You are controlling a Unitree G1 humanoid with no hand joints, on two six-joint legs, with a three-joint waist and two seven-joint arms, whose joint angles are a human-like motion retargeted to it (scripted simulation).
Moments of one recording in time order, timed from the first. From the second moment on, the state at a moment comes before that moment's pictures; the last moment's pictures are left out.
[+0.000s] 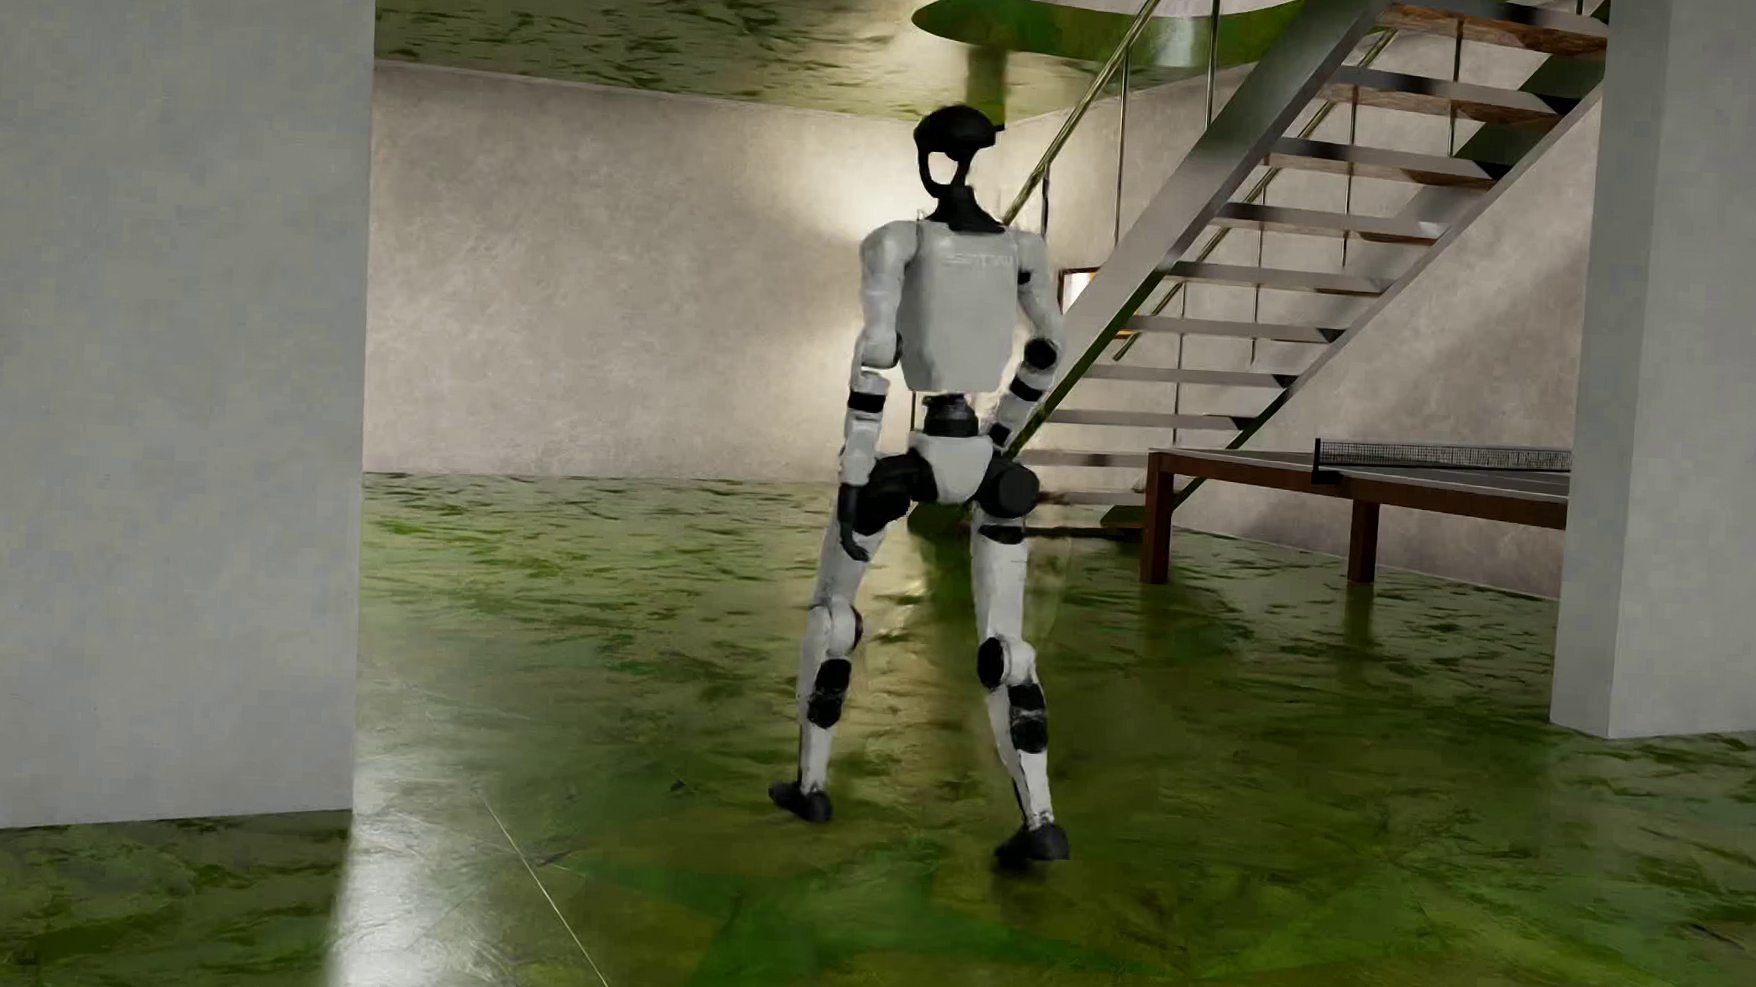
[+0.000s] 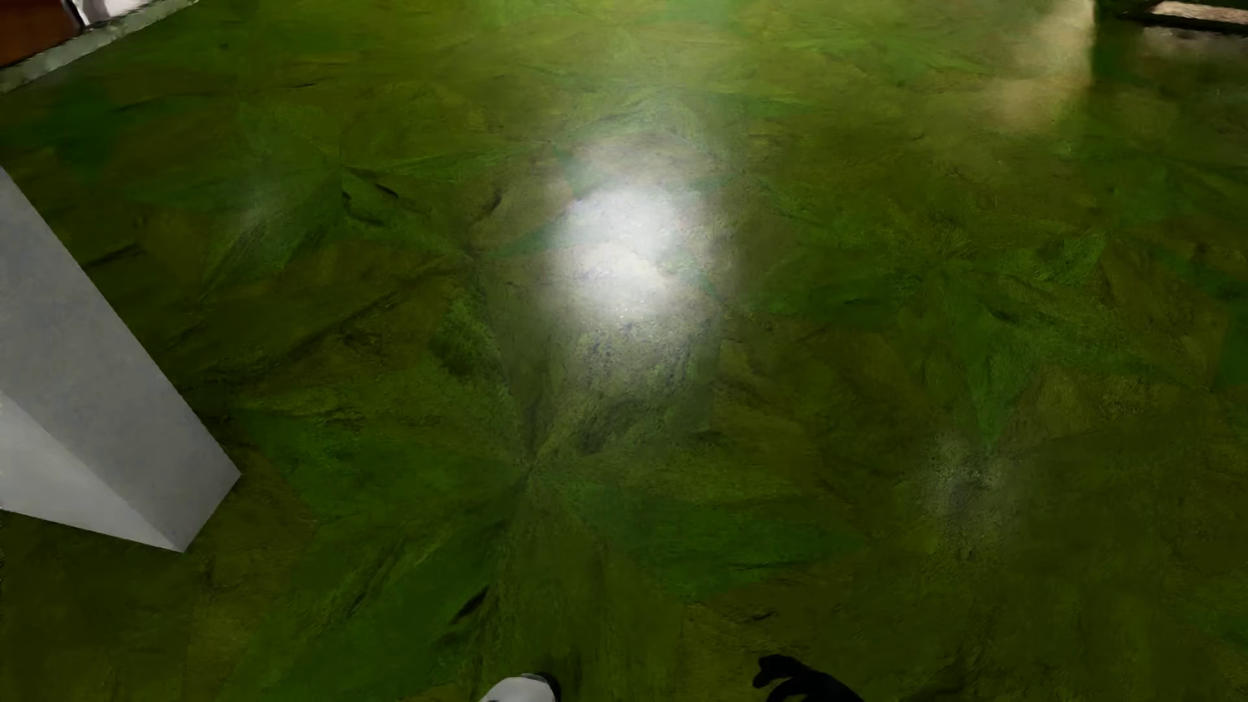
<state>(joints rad) -0.42 0.34 0.26 0.15 0.11 0.03 0.00 0.00 0.07 0.50 0.44 0.35 0.01 -0.06 -0.40 0.35 -0.44 0.00 0.00 -0.52 0.61 0.97 0.75 0.00 0.00 0.00 0.00 0.00 0.00</state>
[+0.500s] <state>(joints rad) 0.30 -0.41 -0.08 -0.01 0.07 0.03 0.00 0.00 0.07 0.53 0.49 0.22 0.33 -0.40 -0.24 0.39 -0.37 0.00 0.00 -0.35 0.75 0.72 0.96 0.00 0.00 0.00 0.00 0.00 0.00</state>
